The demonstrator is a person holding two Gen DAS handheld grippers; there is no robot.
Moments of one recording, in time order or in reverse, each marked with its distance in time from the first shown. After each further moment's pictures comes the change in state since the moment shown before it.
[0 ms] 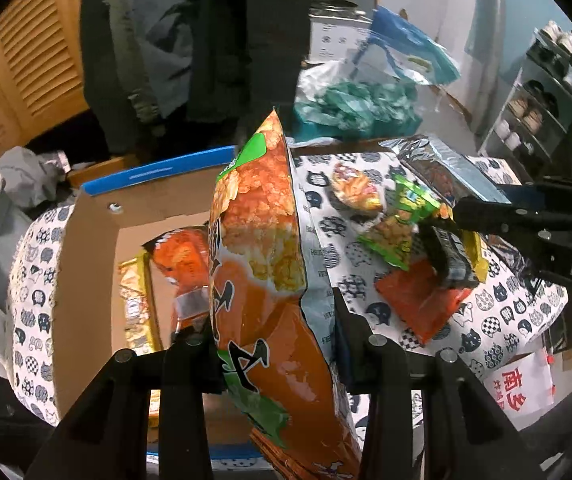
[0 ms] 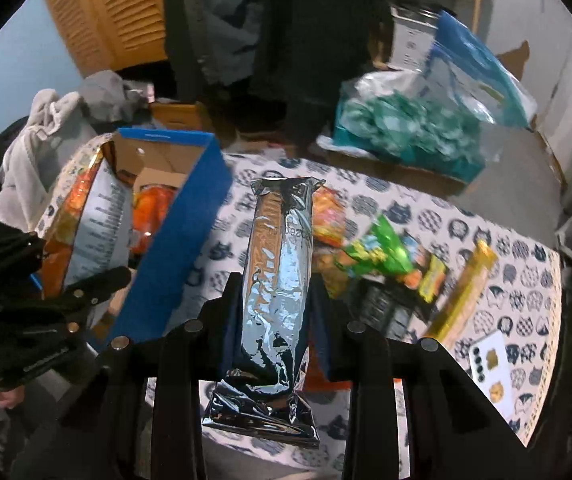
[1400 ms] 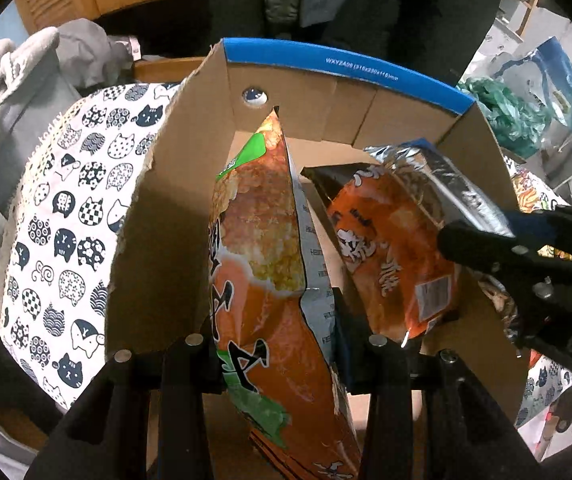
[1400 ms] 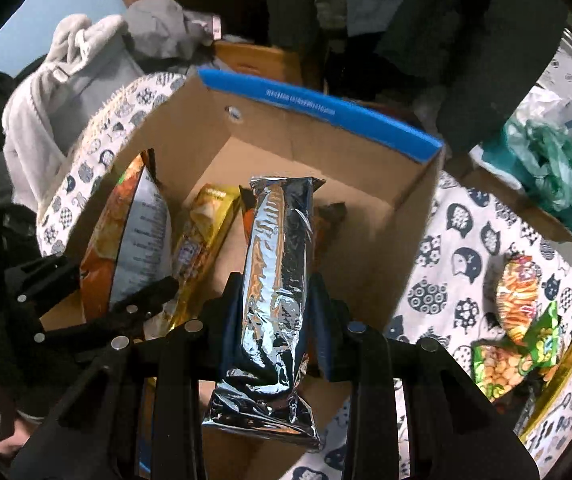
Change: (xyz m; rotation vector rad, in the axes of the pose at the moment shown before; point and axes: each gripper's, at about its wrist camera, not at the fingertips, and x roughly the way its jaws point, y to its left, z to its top) left arm 0.084 0.162 -0.036 -0.297 0.190 0.082; right arm 0.165 0.155 0.073 -0.137 0.216 0.110
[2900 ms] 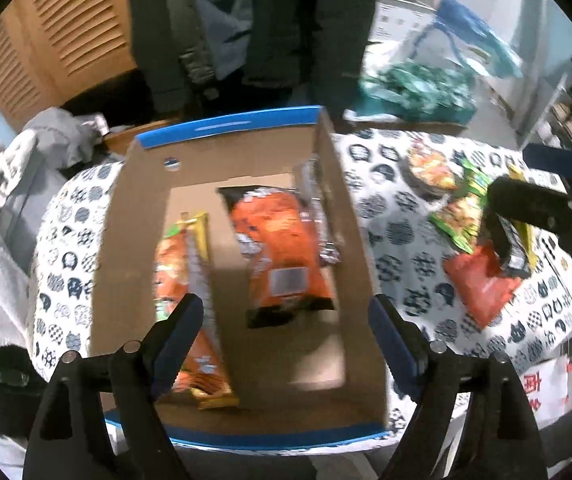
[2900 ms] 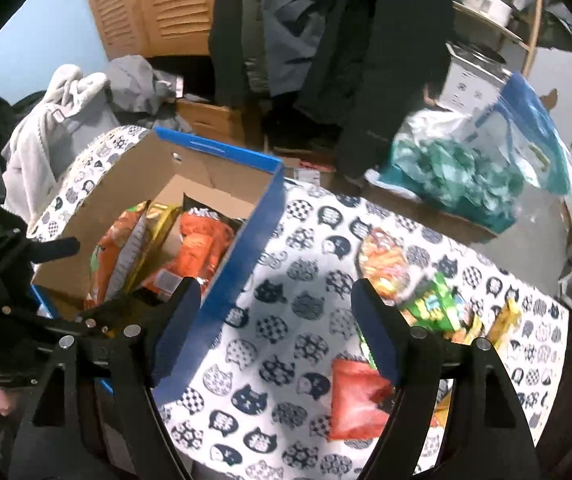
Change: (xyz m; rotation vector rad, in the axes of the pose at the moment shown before) left arm -0.081 -0.108 -0.033 0.248 -0.110 0.015; right arm -0.131 -0.071 -0.086 0.040 -0.242 -0.142
